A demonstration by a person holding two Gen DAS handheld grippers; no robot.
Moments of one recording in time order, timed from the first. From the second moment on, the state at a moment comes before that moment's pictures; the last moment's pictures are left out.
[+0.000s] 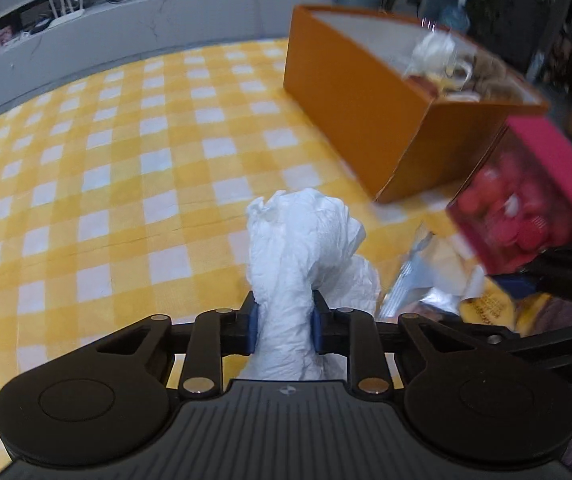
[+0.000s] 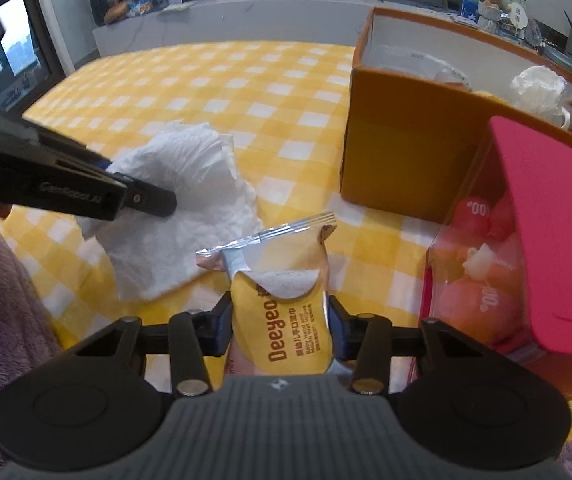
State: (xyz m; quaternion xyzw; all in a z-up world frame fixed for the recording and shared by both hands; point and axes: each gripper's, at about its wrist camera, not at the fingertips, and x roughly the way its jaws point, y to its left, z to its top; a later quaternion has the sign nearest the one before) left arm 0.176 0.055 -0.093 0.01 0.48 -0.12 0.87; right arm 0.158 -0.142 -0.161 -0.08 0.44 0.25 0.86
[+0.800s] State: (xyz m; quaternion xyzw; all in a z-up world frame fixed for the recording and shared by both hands) left arm 0.167 -0.019 0.042 0.00 0.30 -0.12 0.95; right arm 0.178 -0.224 -0.015 -0.06 0.30 0.24 0.92
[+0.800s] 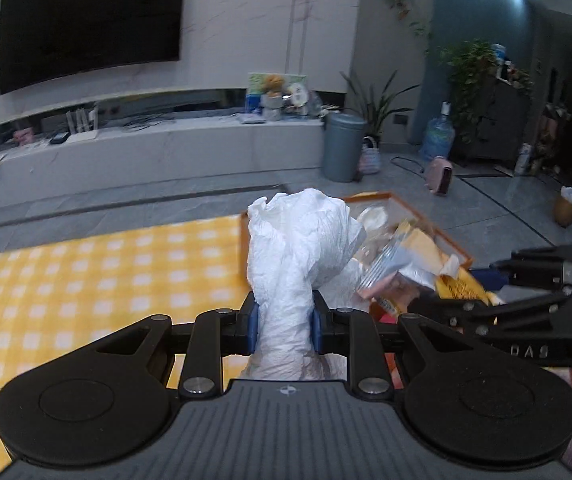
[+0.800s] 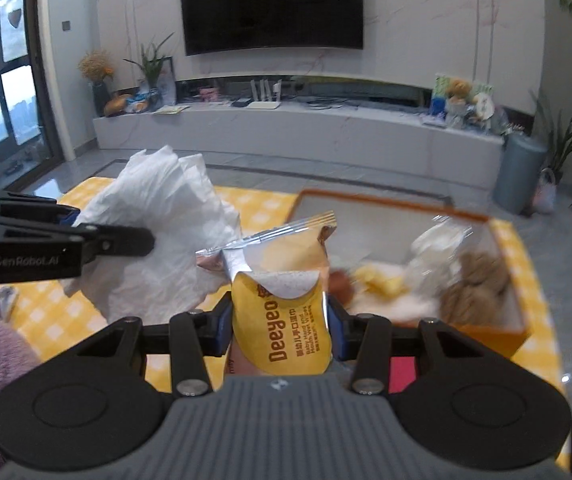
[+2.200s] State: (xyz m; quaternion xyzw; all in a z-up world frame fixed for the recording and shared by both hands) left arm 0.347 -0.102 -0.071 0.02 0.45 -0.16 0.88; right arm 0.388 -0.274 -0.131 -0.10 0.45 0.11 0.88
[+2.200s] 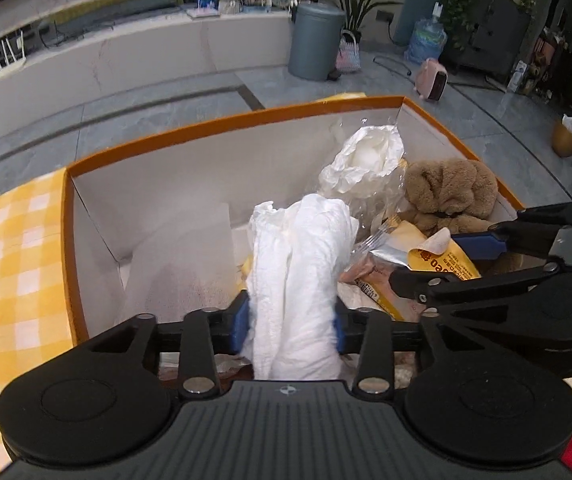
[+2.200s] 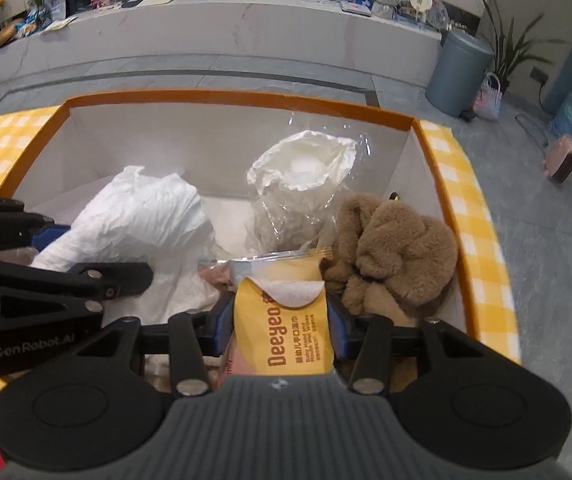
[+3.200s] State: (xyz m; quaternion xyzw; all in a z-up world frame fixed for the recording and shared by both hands) left arm 0.156 -0.054 0.080 0.01 0.19 -0.16 0.97; right arm 0.173 -0.284 0.034 -0.06 0.26 0.13 0.96
